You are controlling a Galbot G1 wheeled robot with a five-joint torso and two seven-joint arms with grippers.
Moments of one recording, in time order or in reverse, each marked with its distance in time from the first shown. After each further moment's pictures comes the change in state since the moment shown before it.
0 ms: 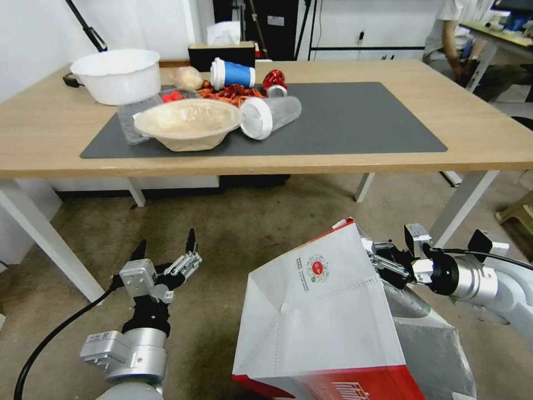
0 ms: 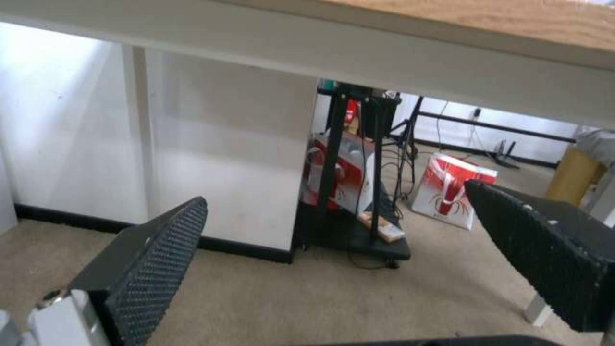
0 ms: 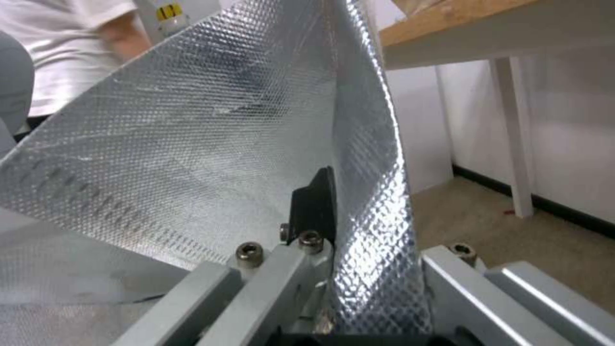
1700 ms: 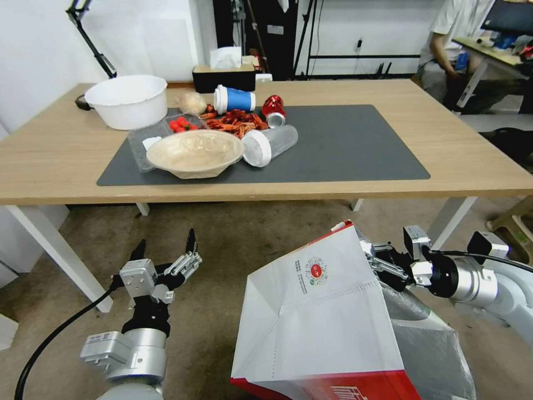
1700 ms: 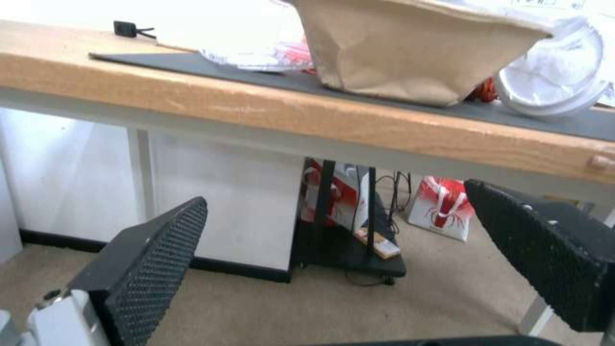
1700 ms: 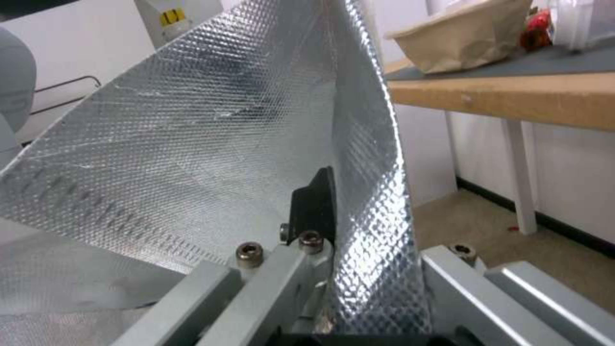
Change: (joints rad) left arm 0.003 0.000 0.002 -0.002 0.018 -0.001 0.007; right arm -0.009 0.002 0.003 0.010 -0.005 -0.001 0.003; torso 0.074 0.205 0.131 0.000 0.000
